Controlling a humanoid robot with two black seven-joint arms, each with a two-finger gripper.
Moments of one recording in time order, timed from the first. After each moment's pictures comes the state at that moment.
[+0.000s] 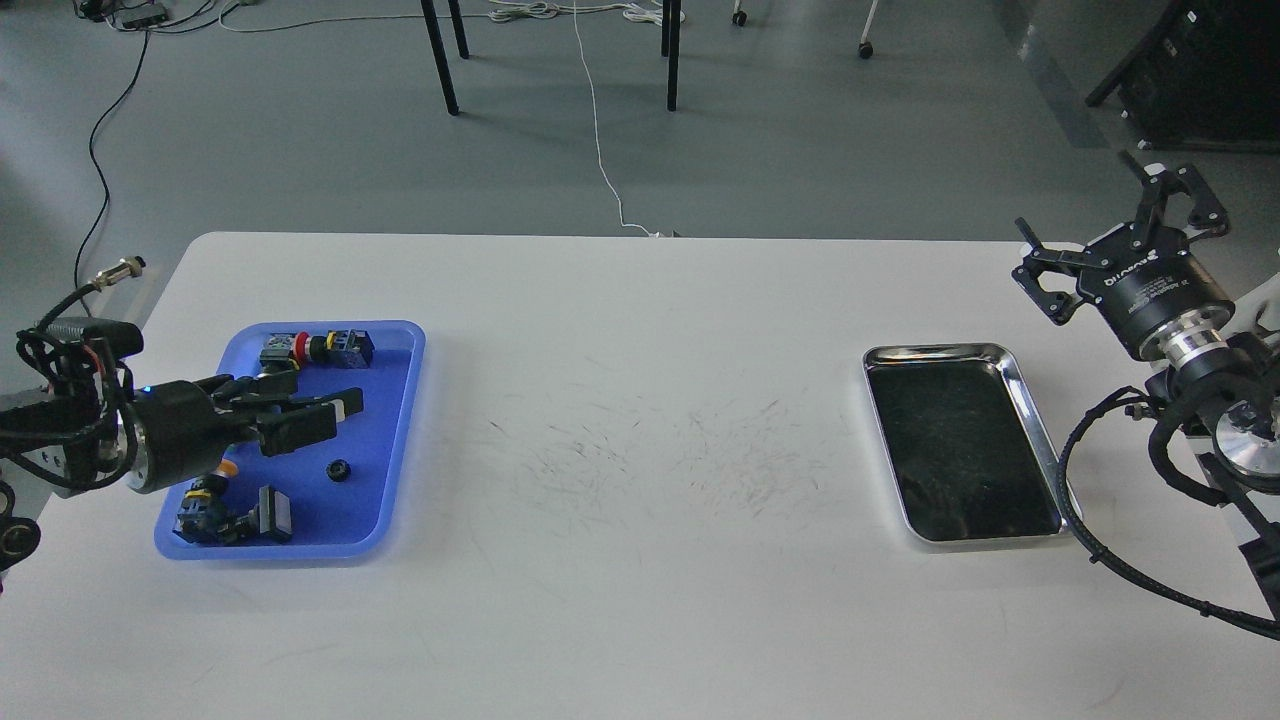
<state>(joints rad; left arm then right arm) -0.56 0.99 -0.42 -1.36 1.63 -0.07 -0.33 0.43 -0.54 1.11 1.02 0.14 0.33 0.06</state>
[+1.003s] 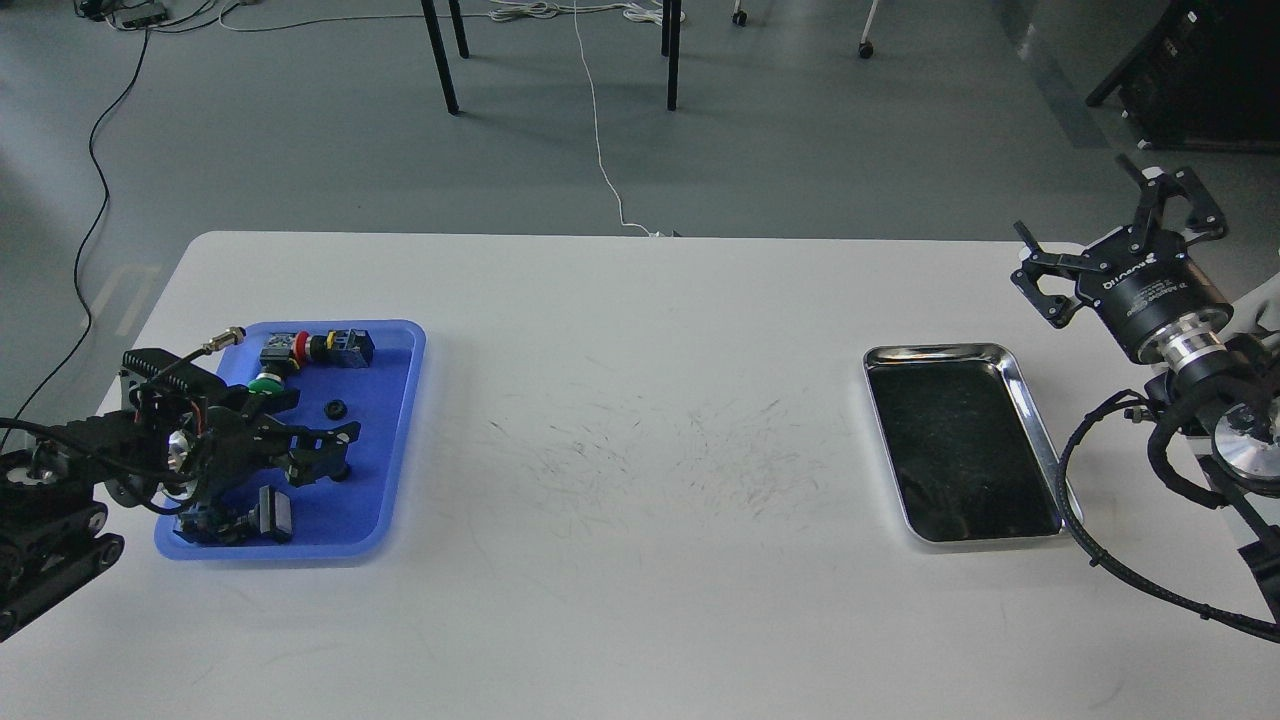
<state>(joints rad) -0.59 0.70 -0.38 -0.93 1.94 0.02 -0.34 0.42 -0.54 1.10 1.02 0.13 0.33 0.06</state>
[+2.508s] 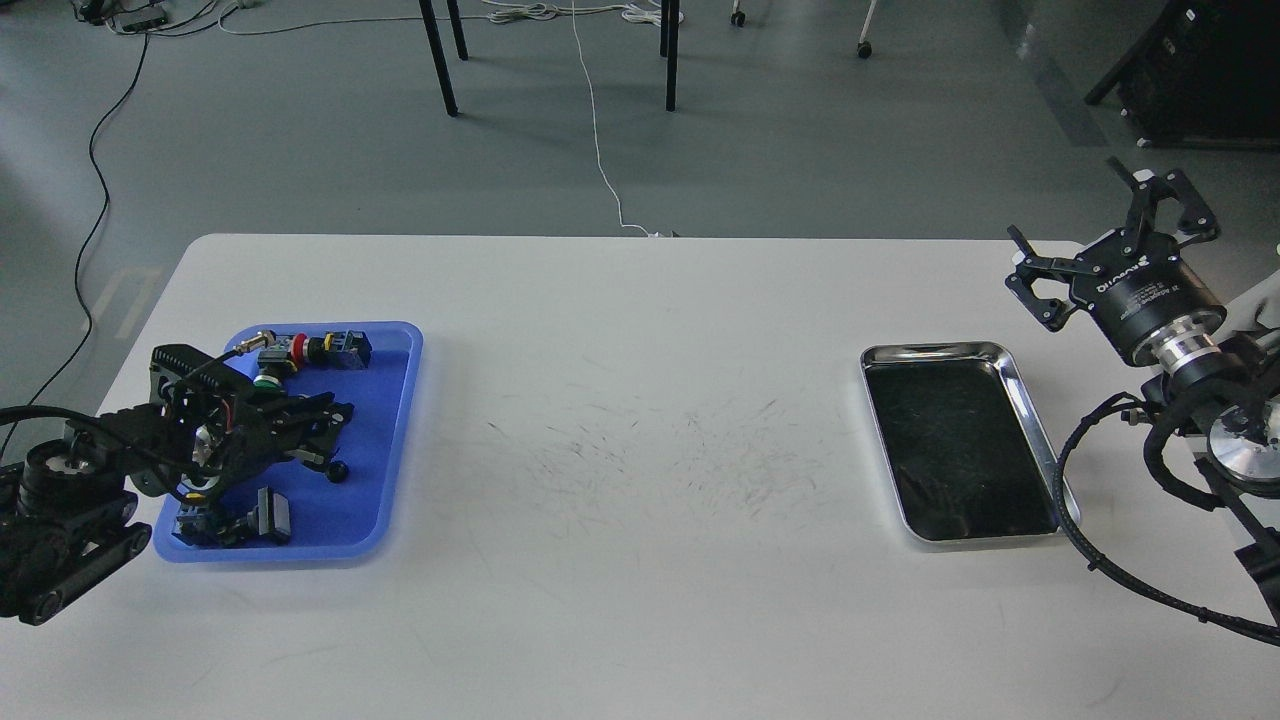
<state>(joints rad) -0.65 0.62 -0.29 -0.78 1.94 0.03 -0.34 0.42 -0.53 1.09 1.02 0.12 0.33 0.06</state>
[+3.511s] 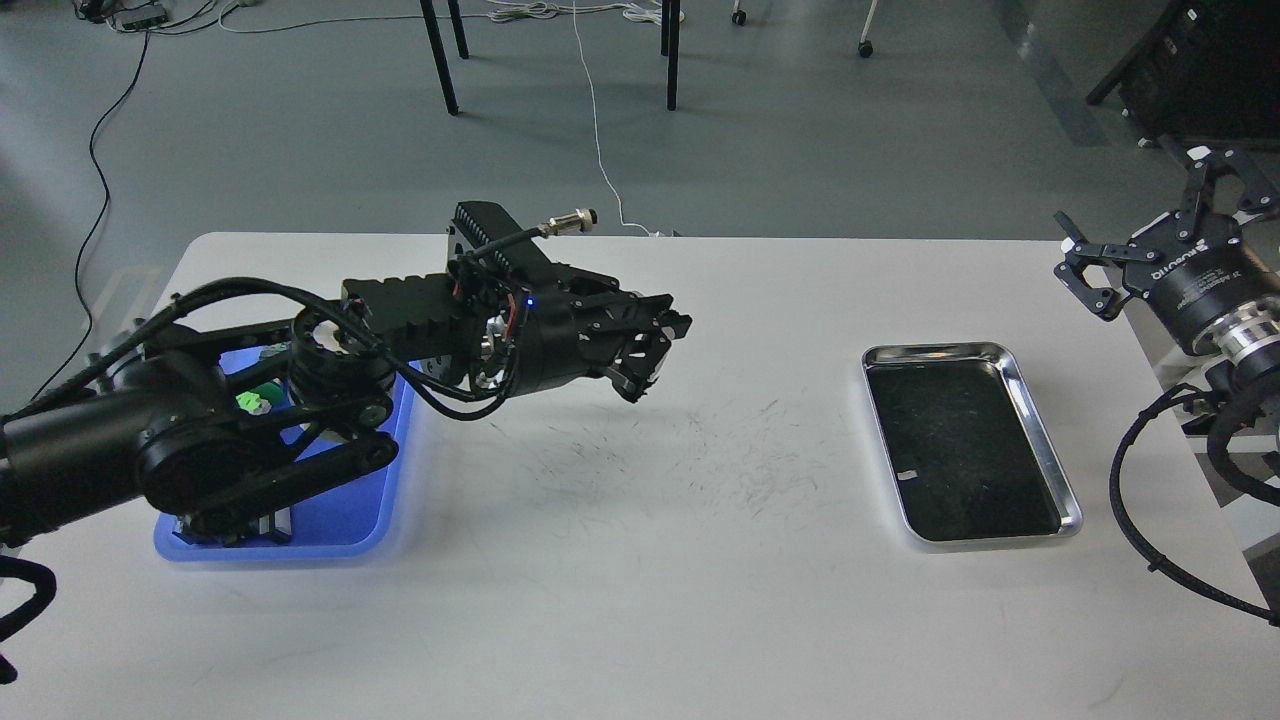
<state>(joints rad) -0.98 0.36 -0.30 -1.42 1.91 -0.21 -0.04 0.40 -0.65 1.10 1.07 0.11 0.34 0.06</state>
